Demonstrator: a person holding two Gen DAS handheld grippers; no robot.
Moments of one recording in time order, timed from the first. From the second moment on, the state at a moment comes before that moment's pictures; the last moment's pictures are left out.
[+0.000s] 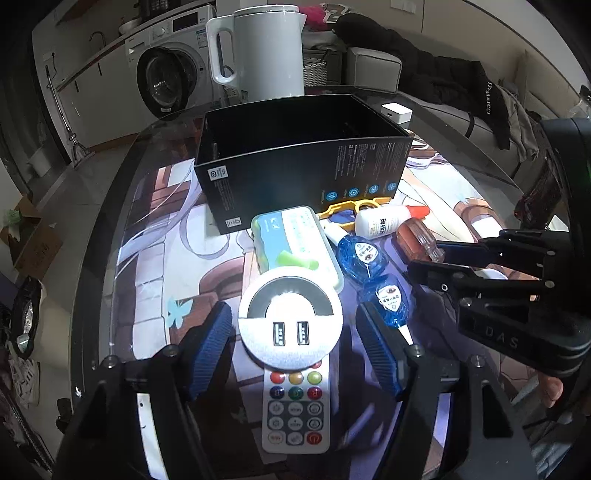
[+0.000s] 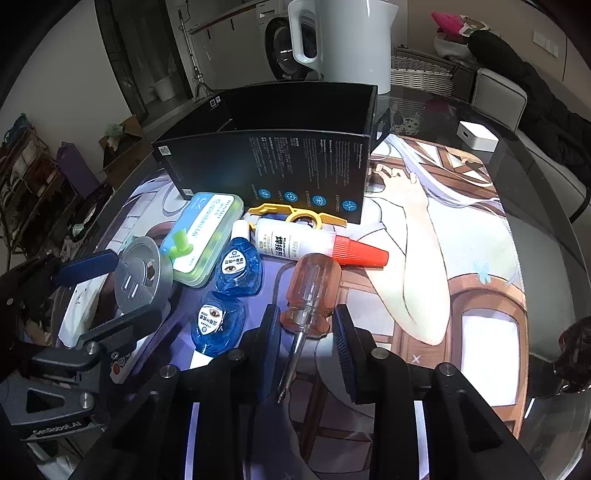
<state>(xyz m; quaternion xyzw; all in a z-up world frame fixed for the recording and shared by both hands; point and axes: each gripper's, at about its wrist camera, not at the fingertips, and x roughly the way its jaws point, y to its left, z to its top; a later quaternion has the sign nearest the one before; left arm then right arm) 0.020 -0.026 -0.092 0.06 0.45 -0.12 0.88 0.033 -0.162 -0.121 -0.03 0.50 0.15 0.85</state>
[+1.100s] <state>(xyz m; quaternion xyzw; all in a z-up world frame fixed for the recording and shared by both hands) 0.000 -0.020 -0.037 0.06 0.33 -0.11 0.94 0.006 -0.154 -0.053 -0.01 0.34 0.21 0.92</state>
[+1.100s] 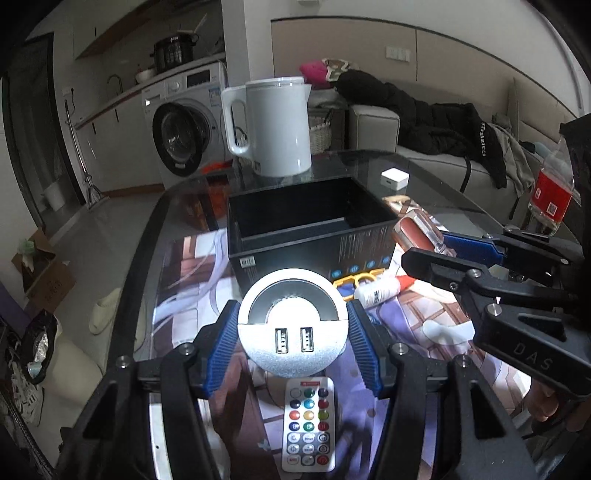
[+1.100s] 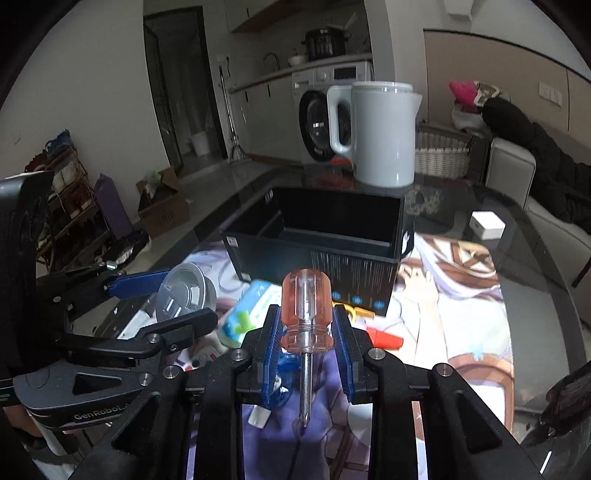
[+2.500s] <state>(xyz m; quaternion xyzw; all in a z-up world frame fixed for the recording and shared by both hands) 0.072 0.028 0.036 -0.05 0.15 -0.04 0.99 0.041 -0.133 0.044 0.01 0.12 0.18 0.98</state>
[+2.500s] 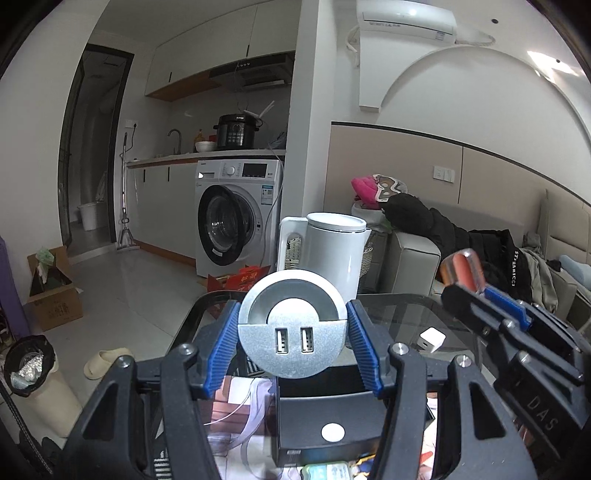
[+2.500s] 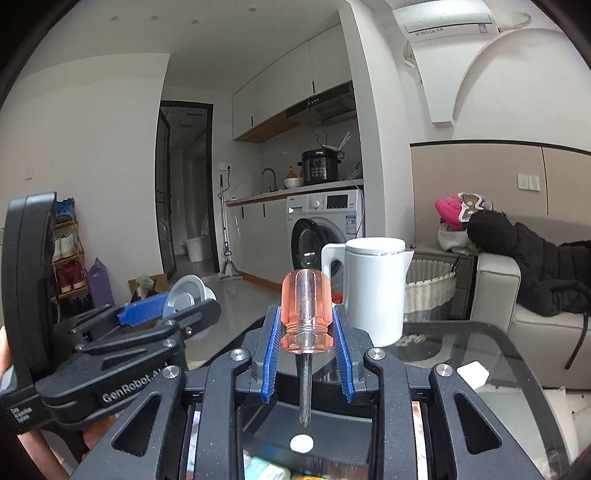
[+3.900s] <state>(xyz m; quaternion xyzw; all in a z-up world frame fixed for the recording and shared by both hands) 0.180 -0.016 -0.065 -0.02 0.41 -0.05 0.91 0.179 -0.139 -0.075 0.04 0.45 0.14 0.88</state>
